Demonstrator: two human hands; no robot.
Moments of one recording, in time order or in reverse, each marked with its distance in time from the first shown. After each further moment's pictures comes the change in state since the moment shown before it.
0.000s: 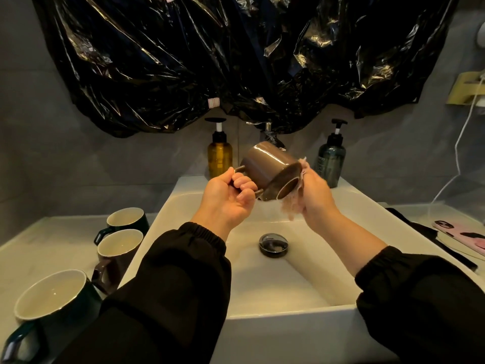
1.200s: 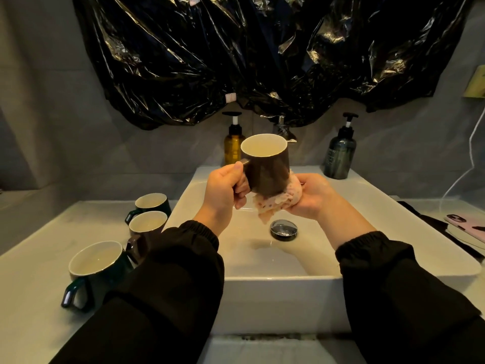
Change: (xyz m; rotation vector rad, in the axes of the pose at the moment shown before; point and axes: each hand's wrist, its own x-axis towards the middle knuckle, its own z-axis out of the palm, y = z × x) left_hand -0.045 -0.001 -0.025 1.012 -0.043 0.619; right_hand -0.023 -0.012 0.010 0.435 -0.233 0.668
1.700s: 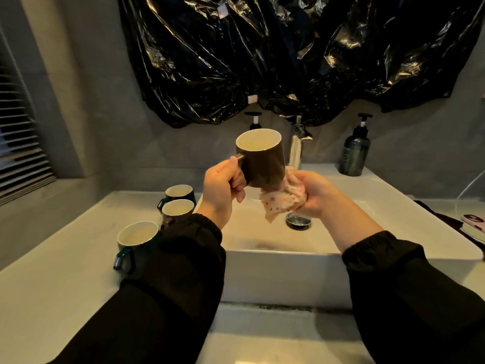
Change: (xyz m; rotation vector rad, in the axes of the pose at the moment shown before) left_hand -0.043 0.021 -0.027 -0.033 0.136 0.068; right_hand -0.032 0.031 0.030 -0.247 0.008 -0.052
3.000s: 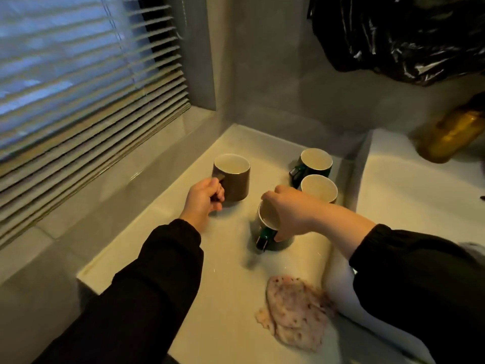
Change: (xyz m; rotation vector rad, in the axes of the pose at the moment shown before) left_hand -0.028 -0.021 -0.329 0.126 0.555 -0.494; right_hand 0.099 0.145 0.246 -2.154 -0.774 -0.328
